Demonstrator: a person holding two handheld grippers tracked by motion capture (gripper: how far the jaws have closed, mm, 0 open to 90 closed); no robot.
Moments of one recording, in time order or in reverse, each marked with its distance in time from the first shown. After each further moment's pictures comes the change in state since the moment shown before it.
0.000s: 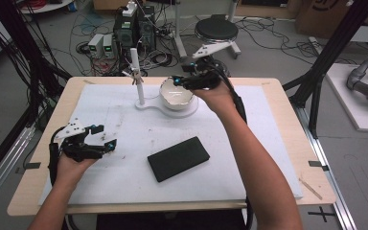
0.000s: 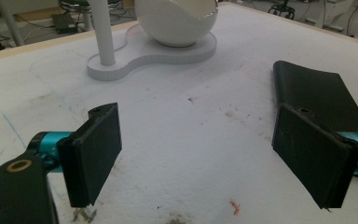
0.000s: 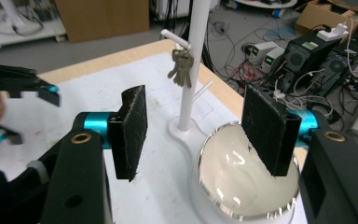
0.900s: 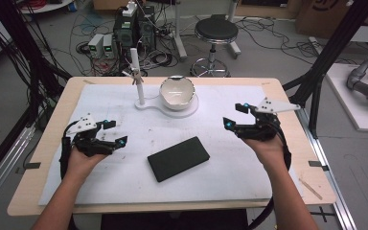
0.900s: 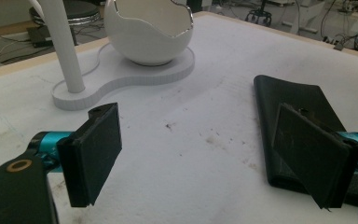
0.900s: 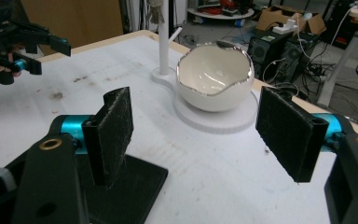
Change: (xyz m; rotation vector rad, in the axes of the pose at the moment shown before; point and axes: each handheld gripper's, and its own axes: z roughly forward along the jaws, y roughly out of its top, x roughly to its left) left arm -0.006 0.015 0.028 -0.027 -0.078 0.034; right arm 0.016 -0.153 -0.114 -0.118 -0.131 0.106
